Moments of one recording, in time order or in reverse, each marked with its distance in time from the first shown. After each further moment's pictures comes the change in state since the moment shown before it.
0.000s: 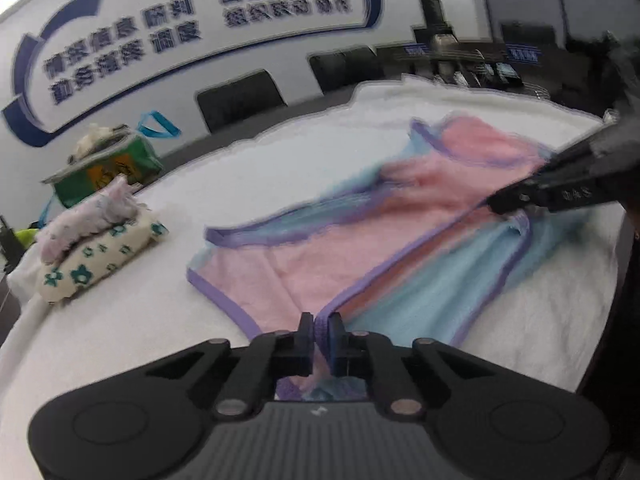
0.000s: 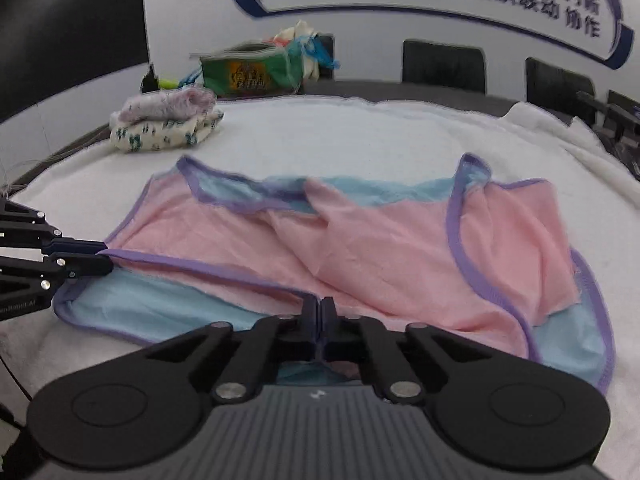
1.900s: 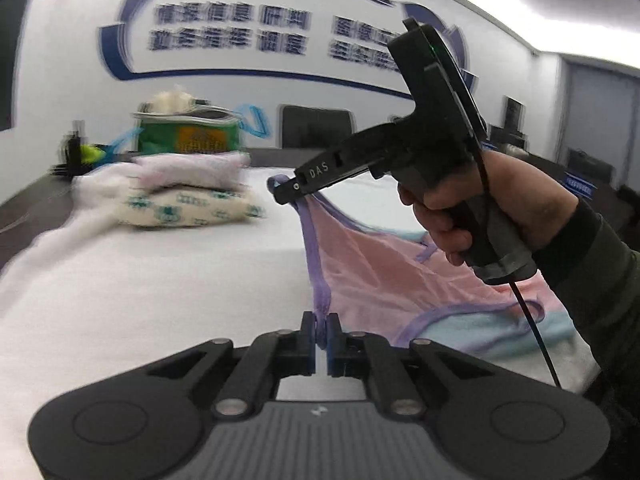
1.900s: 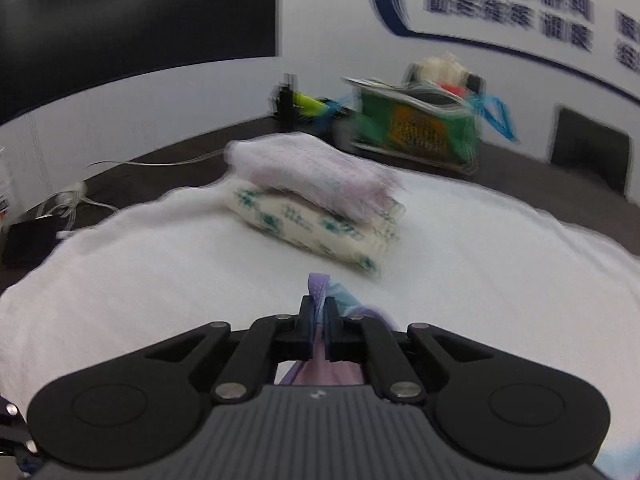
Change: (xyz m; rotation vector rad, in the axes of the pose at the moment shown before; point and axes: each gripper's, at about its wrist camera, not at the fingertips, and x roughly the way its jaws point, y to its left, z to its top) left arm -0.066 0.093 -0.056 -0.406 -0.093 0.070; right arm 0.136 0.170 0.152 -0.313 -0.005 0.332
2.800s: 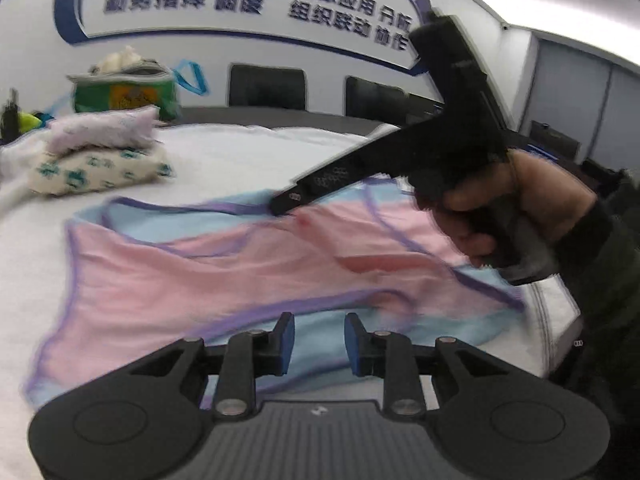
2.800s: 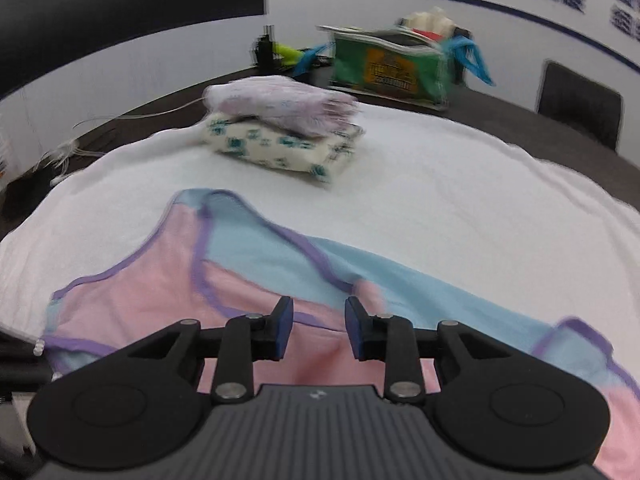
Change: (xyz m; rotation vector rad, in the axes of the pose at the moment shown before) left arm 0.056 -0.089 -0.003 0.039 0.144 -0.238; right arm -0.037 -0.049 -0.054 0.079 0.148 -0.046
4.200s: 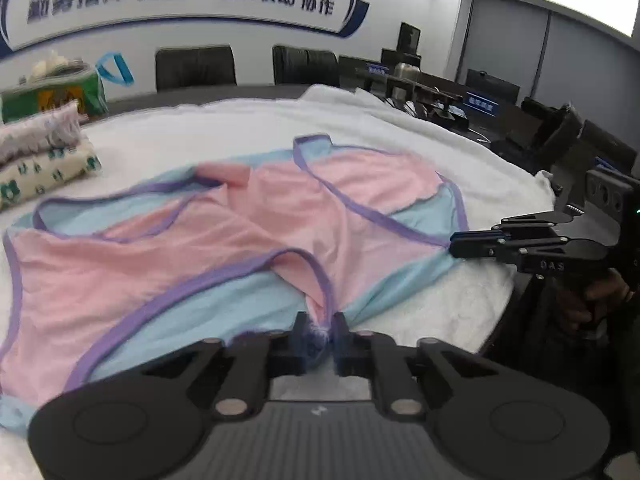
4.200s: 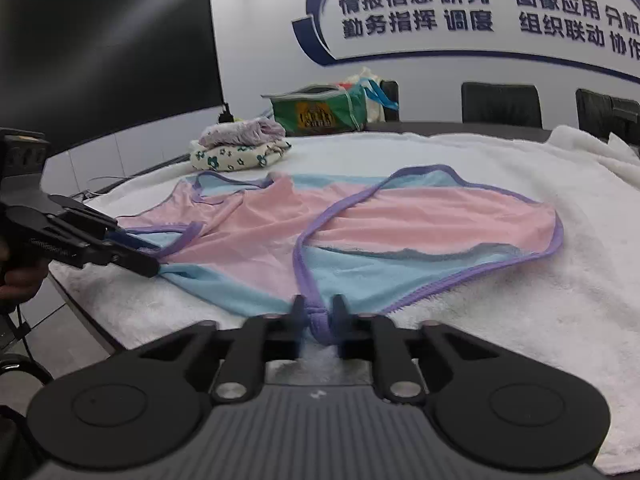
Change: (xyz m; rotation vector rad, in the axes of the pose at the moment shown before) left arm -0.010 0.007 -0.013 0.103 0.114 -0.171; right arm -0.147 -0.043 -0.229 0.171 -0.301 -0.014
